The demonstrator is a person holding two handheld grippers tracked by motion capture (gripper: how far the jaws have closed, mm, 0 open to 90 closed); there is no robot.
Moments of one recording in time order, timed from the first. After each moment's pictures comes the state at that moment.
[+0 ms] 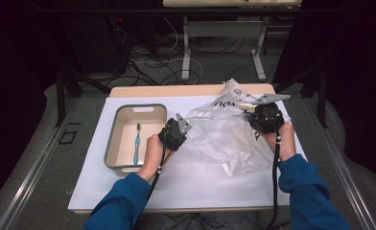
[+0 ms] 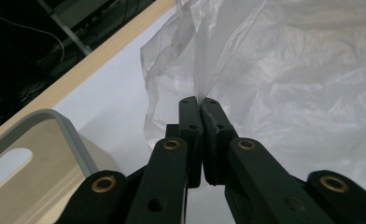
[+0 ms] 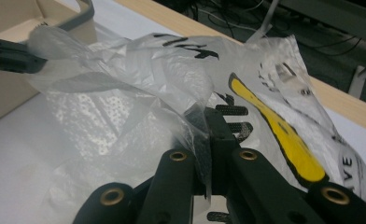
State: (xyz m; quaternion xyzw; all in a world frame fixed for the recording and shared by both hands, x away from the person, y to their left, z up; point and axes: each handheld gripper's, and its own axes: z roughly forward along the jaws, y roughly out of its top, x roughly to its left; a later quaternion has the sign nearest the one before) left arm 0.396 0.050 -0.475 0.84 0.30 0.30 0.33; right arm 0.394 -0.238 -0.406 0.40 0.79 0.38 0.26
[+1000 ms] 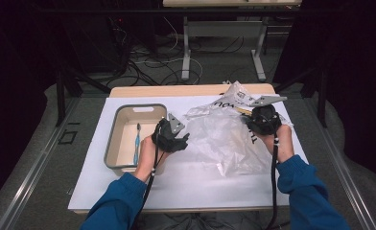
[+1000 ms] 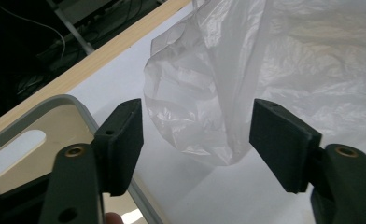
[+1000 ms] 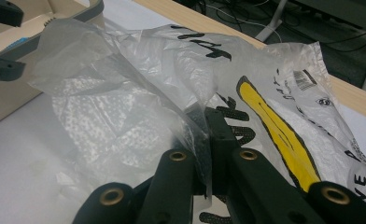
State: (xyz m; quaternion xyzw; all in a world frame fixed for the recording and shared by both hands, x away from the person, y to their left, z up) left arm 0.378 0.071 -0.462 0.83 0.32 0.29 0.35; right arm 0.396 -0.234 -0.415 0.40 0.80 0.38 0.24
